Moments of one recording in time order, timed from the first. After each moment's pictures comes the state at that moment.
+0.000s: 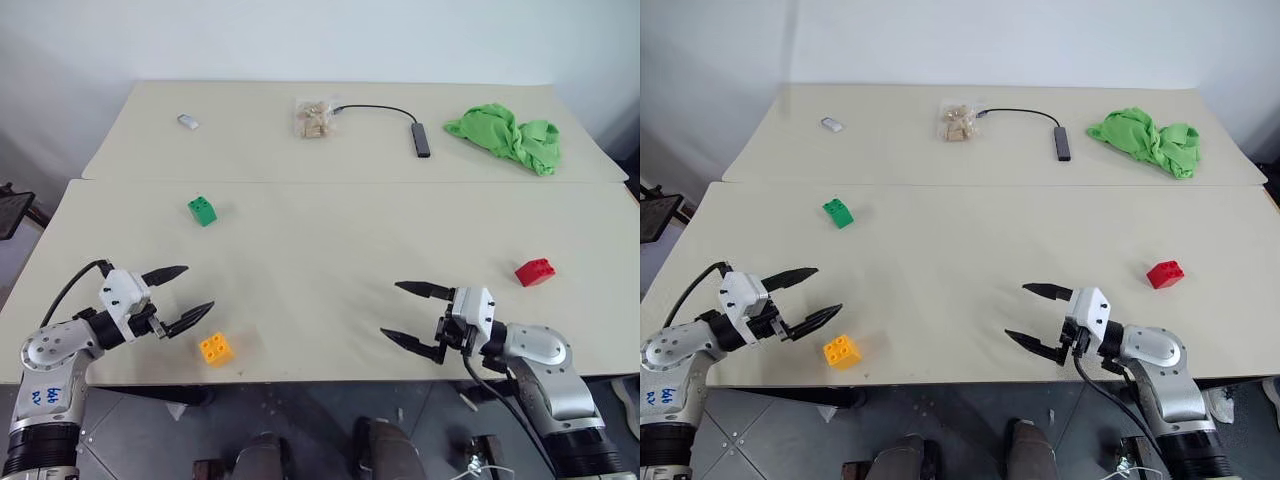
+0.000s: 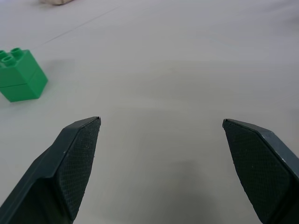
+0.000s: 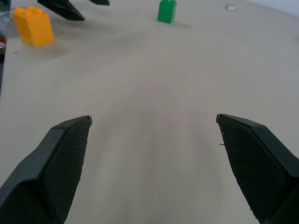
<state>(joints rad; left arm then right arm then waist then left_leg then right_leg) -0.10 0.68 0.30 0.21 -0.36 -0.14 -1.01 -0.11 -0.55 -0.01 -0.03 0.38 -0.13 1.06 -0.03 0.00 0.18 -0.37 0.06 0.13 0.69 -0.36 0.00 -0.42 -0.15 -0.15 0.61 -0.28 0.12</state>
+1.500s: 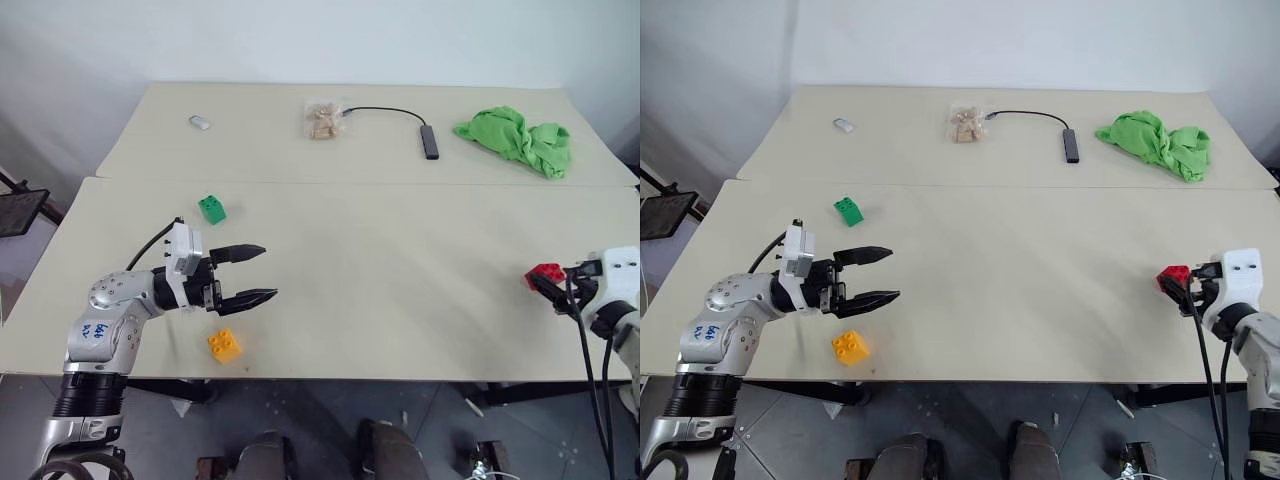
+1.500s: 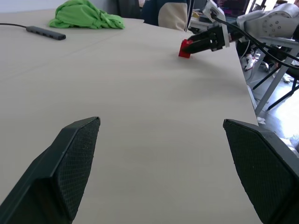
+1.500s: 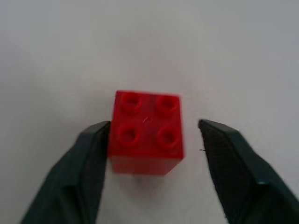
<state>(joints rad) -0.36 0.61 0.12 0.03 -0.53 0.29 -1.16 -0.18 -0.76 -0.40 0.28 0.38 0.39 0.59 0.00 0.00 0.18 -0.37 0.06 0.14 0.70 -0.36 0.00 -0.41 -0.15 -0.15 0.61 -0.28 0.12</state>
